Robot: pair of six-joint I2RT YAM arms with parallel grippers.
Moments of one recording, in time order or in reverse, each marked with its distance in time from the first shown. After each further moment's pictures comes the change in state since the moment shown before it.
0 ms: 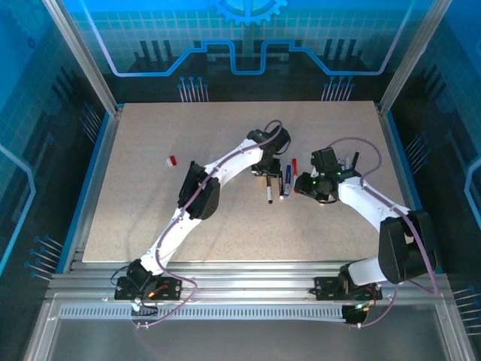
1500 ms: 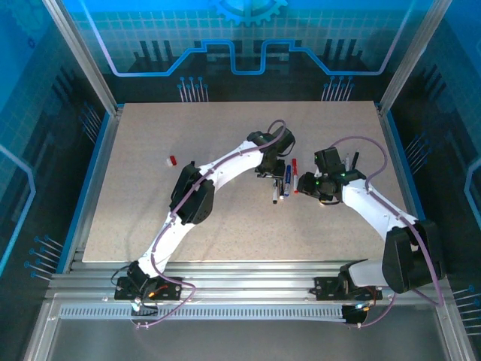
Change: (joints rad) left arm -0.058 -0.183 -0.203 0.094 0.007 -0.016; right arm -0.003 -0.073 0.005 -0.060 0.050 -0.007
